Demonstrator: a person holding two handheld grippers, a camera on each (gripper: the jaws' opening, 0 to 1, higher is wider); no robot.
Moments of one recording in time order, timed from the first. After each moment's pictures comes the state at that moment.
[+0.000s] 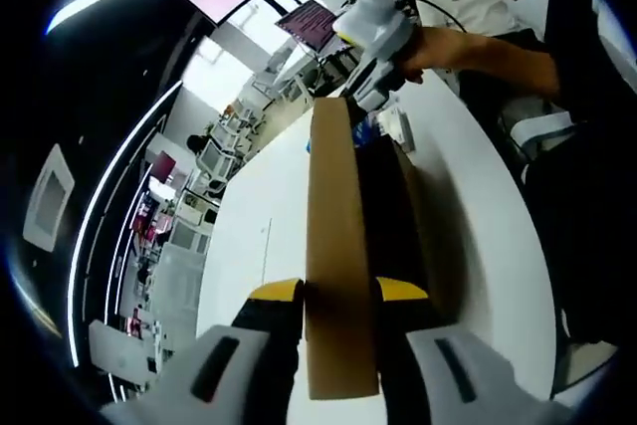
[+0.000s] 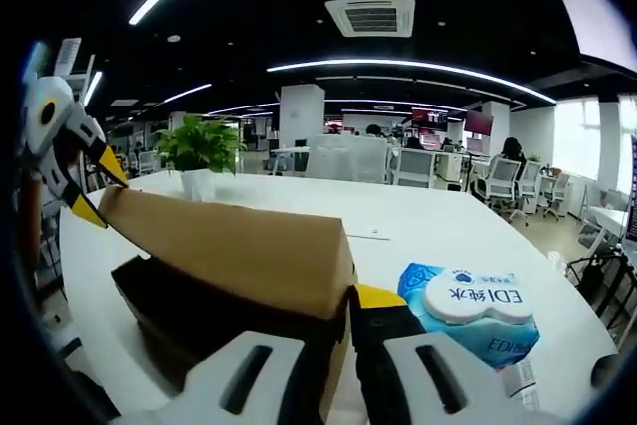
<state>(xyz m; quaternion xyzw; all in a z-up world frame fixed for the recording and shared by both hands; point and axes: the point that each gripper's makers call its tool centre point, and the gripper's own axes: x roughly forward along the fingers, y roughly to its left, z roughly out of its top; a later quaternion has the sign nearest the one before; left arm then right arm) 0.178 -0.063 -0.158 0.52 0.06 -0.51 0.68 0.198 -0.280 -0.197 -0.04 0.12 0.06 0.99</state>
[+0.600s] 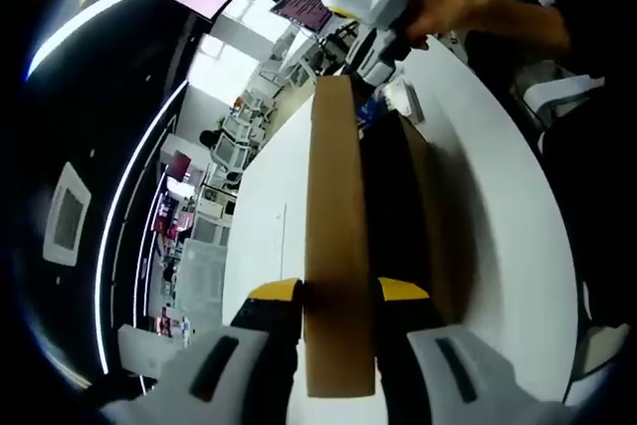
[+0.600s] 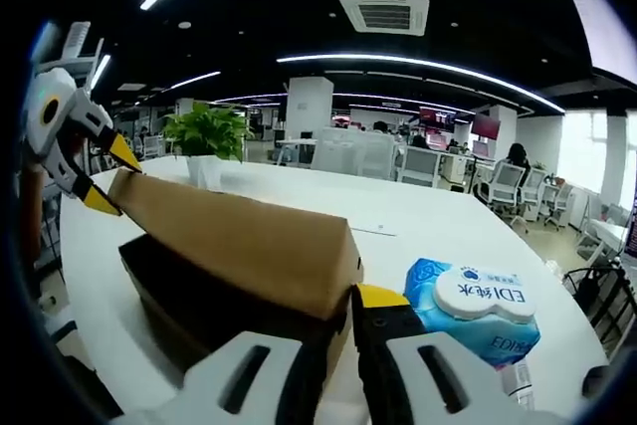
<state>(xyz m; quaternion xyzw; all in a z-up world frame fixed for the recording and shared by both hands) 0.184 -0.053 -0.166 0.57 0.05 -0.46 0.68 0.193 -0.268 -0.201 -0.07 0.14 0.07 0.99</state>
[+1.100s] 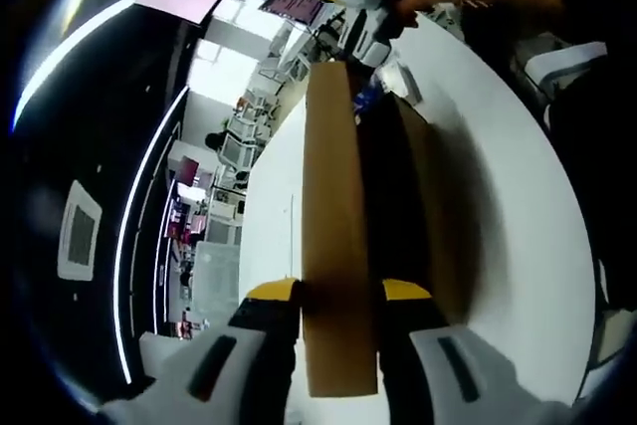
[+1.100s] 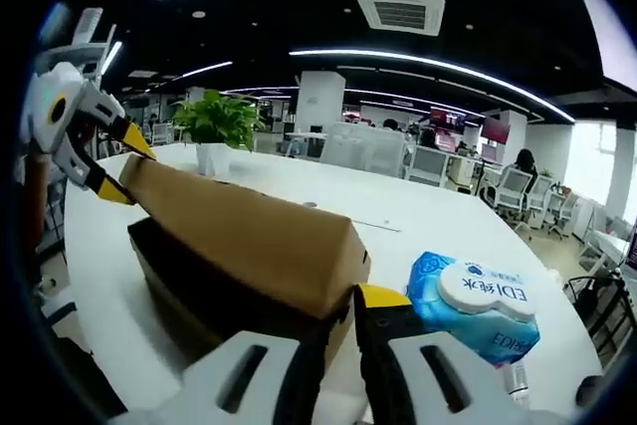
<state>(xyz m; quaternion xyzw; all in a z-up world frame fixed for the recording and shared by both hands) 0.193 -0.051 -0.182 0.61 0.04 -0.43 0.66 0.187 -0.267 -0.209 -0.09 0.15 0.09 0.98</state>
